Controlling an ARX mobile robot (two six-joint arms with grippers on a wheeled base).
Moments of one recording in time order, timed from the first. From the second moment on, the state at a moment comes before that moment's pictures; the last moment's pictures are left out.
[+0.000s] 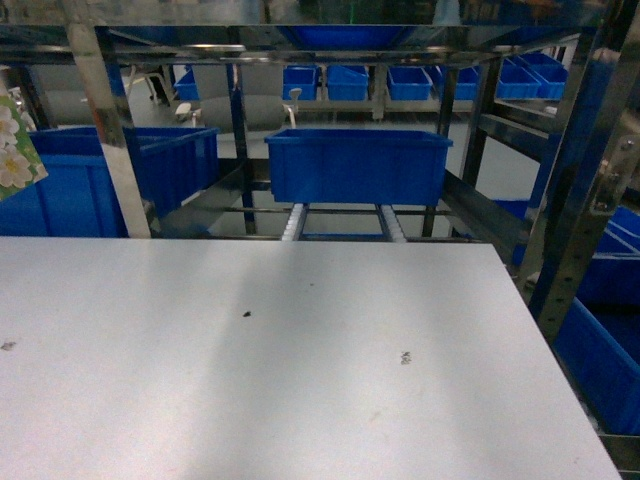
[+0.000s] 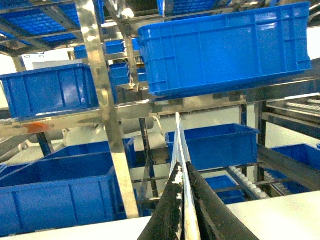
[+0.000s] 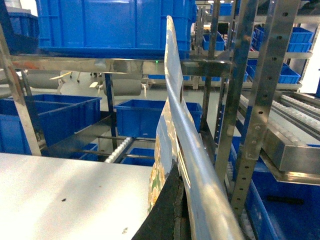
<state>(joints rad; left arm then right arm) -0.25 0.73 0.37 0.55 -0.19 0.17 0.33 0.42 0.30 0.19 0.21 0.03</state>
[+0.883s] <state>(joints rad) -0.25 0.73 0.37 0.55 -0.19 0.17 0.33 0.42 0.30 0.19 0.21 0.03</state>
